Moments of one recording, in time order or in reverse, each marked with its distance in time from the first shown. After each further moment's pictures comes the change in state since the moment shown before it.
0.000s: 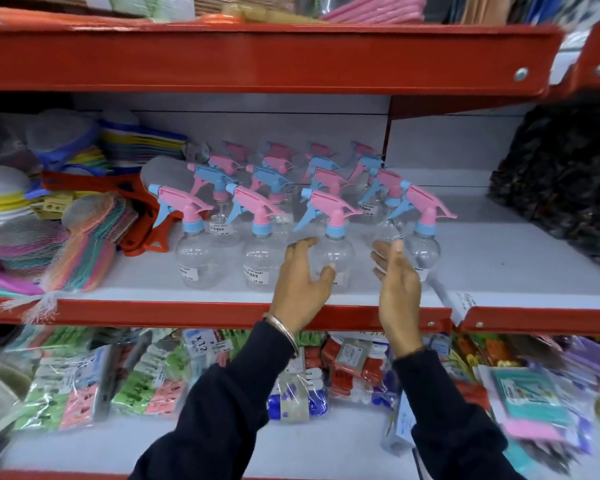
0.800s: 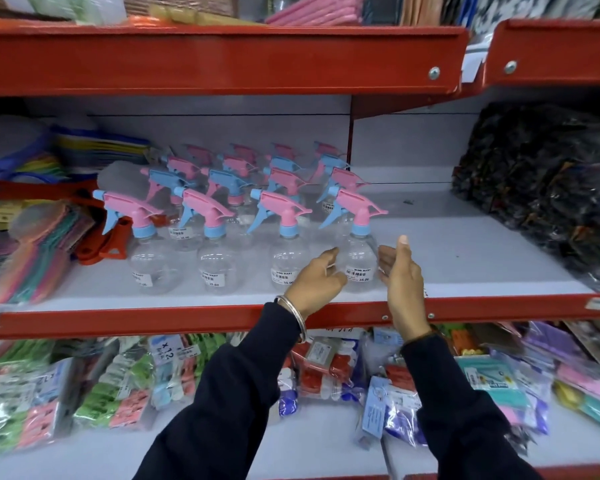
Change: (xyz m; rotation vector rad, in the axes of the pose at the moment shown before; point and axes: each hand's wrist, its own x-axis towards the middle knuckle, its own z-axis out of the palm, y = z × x) left_hand 0.019 0.026 0.076 -0.214 -0.444 -0.223; right_hand 0.037 0.006 -0.069 -0.044 0.045 0.122
